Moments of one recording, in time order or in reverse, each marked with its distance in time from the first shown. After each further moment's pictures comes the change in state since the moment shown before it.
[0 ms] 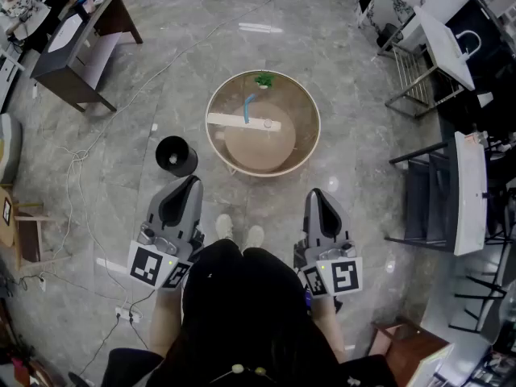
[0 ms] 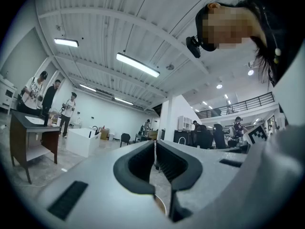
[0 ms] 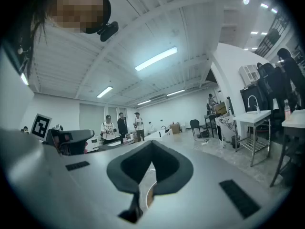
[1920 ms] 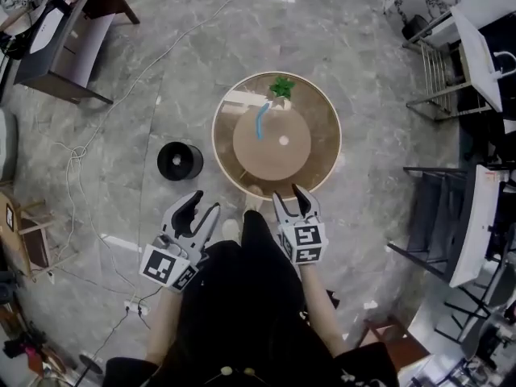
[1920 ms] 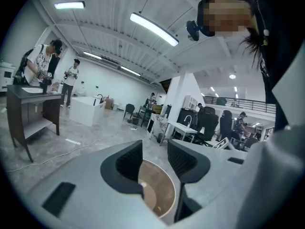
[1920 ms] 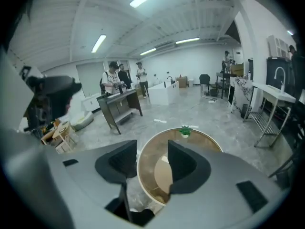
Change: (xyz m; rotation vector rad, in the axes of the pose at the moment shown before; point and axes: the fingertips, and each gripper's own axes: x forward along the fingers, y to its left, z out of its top) left arm 0.110 0.140 -0.128 -0.151 0.337 0.011; right arm 0.218 -0.044 -0.235 -0.057 0.636 0.084
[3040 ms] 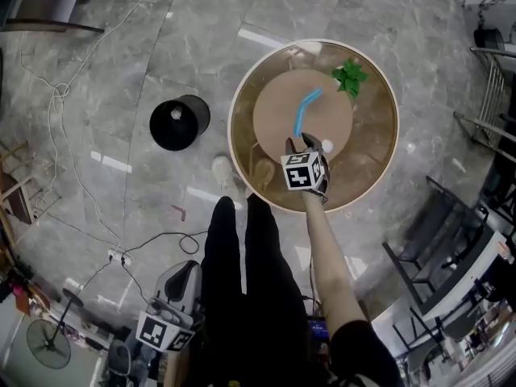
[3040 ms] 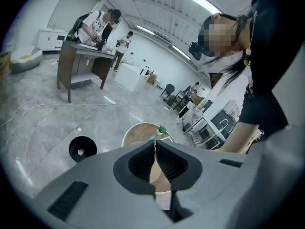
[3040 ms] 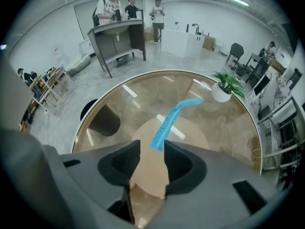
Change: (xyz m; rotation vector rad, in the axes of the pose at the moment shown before) left arm -0.031 0.104 -0.128 -0.494 0.227 0.378; right arm 0.352 -0.080 -0.170 -0.296 0.612 0.013
